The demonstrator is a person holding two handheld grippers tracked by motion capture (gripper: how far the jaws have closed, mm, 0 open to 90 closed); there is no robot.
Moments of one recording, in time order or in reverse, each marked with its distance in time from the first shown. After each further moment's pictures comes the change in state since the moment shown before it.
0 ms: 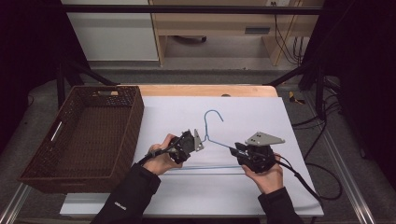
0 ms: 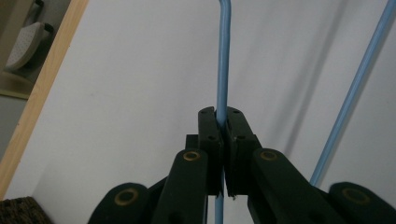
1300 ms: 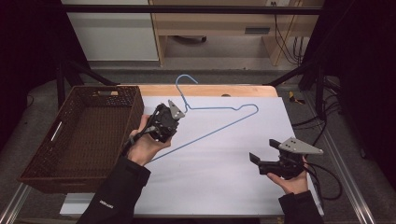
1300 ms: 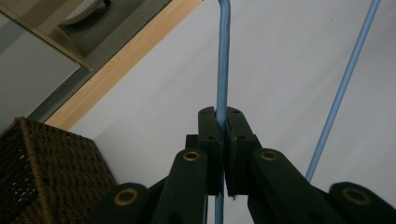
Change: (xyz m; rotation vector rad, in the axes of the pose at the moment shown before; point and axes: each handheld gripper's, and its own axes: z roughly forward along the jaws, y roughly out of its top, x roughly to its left) left arm 0.058 0.000 -0.077 -0.069 0.116 -0.357; right arm -0.048 -0.038 -0.040 -0.154 -0.030 0.079
